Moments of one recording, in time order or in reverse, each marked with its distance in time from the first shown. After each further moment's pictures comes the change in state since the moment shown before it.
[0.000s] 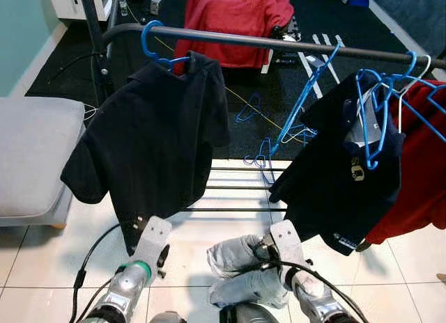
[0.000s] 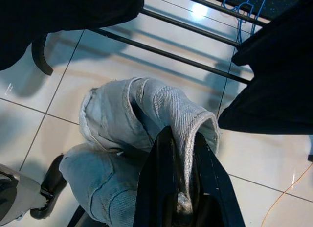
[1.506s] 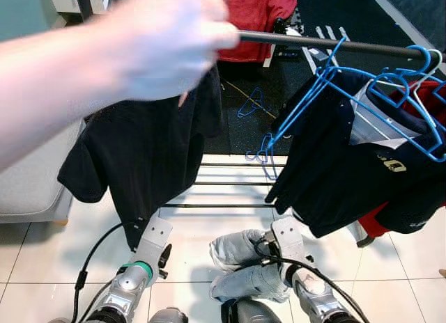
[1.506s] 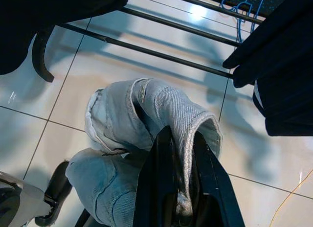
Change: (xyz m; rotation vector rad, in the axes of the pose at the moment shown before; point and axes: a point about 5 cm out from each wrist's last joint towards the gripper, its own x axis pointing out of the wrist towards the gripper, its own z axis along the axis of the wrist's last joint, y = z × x) left arm -0.002 -0.007 -0.003 0.022 -0.001 -0.035; right arm -0.001 -0.003 0.001 0.027 -0.025 -0.023
